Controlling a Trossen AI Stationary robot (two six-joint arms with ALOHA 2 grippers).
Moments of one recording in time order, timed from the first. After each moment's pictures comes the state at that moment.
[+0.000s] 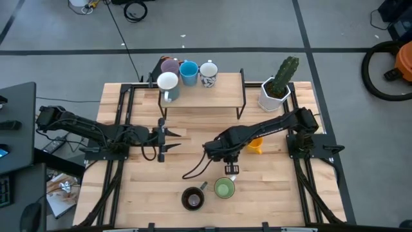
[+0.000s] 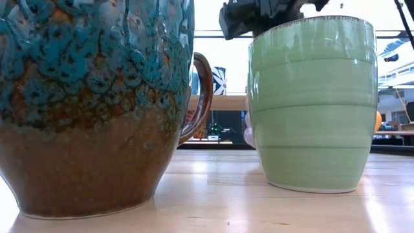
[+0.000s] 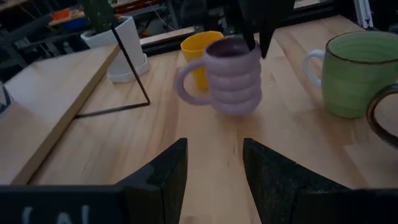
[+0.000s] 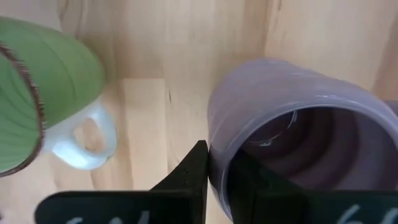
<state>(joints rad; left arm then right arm) -0.17 0.94 0.40 0.23 -0.29 0.15 0.20 1.95 1.67 -1.25 -0.02 0.20</state>
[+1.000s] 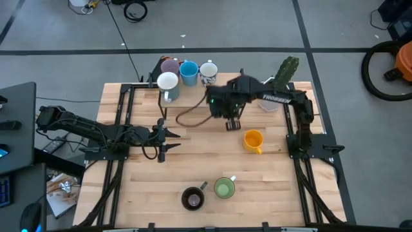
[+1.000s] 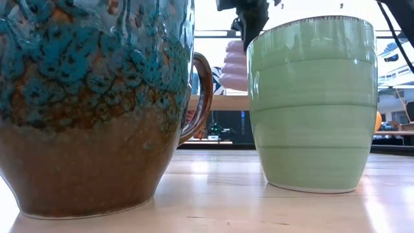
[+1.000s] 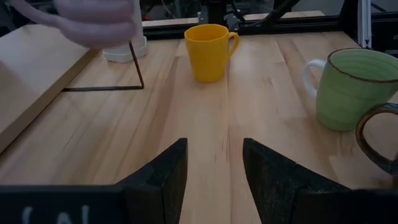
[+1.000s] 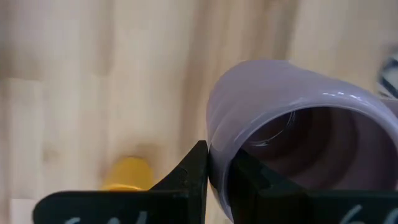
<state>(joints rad) -0.17 0.94 0.40 0.20 -0.29 -0.02 -0.13 1.94 2.15 -1.57 0.14 -0.28</state>
